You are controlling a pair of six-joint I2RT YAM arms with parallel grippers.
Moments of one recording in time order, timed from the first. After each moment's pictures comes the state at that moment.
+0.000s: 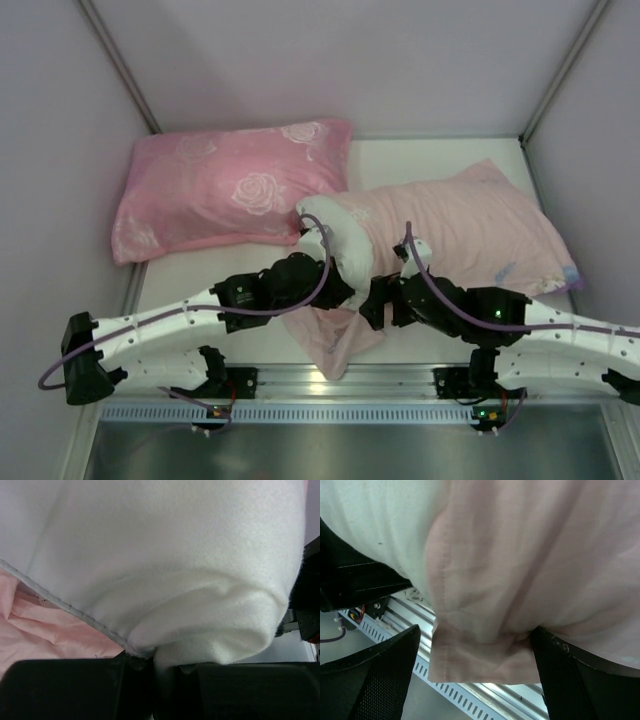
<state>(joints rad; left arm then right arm) -1.15 1.08 0.87 -0.30 -0.20 -0.82 1.27 0.82 0.88 -0.72 0.42 0.79</state>
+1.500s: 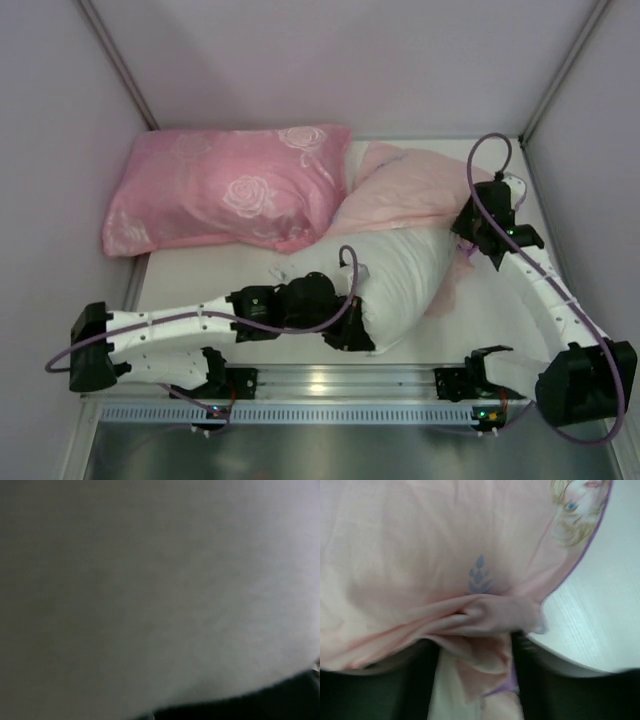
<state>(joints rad) -1.26 1.09 0.83 -0.27 0.22 -0.88 0.18 1.14 0.92 -0.52 0.31 0.56</state>
